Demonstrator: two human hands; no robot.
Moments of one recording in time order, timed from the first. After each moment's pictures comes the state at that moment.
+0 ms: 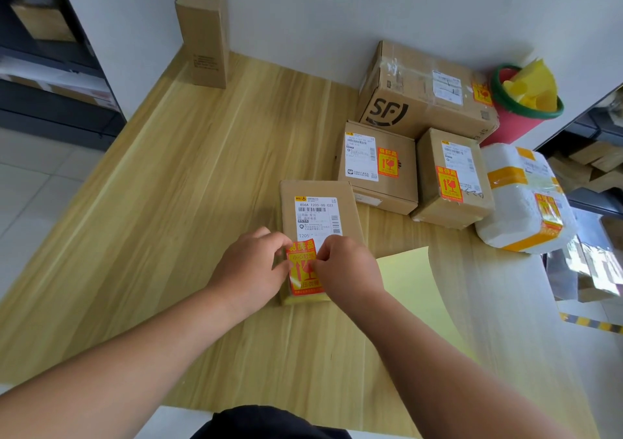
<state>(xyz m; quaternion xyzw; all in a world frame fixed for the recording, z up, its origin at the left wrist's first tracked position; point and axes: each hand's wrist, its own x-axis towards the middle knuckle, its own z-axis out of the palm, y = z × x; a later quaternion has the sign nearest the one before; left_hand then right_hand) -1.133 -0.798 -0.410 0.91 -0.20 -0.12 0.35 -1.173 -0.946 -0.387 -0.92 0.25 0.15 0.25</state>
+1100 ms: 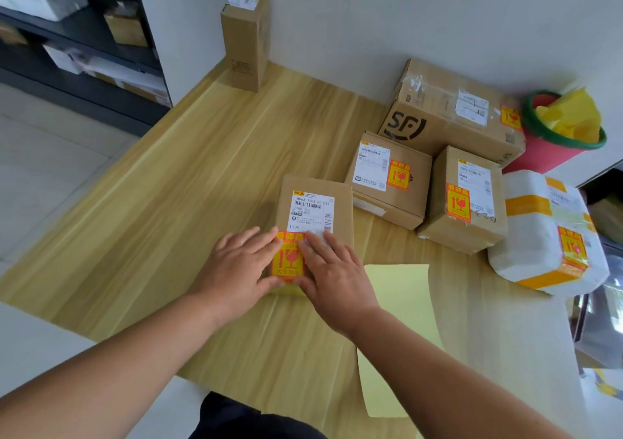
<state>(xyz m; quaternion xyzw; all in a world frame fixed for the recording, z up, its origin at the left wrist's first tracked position) -1.171 -0.803 -0.418 0.96 -0.26 -0.10 0.07 -1.205 -0.992 -0.425 -0.98 -0.11 0.09 0.10</state>
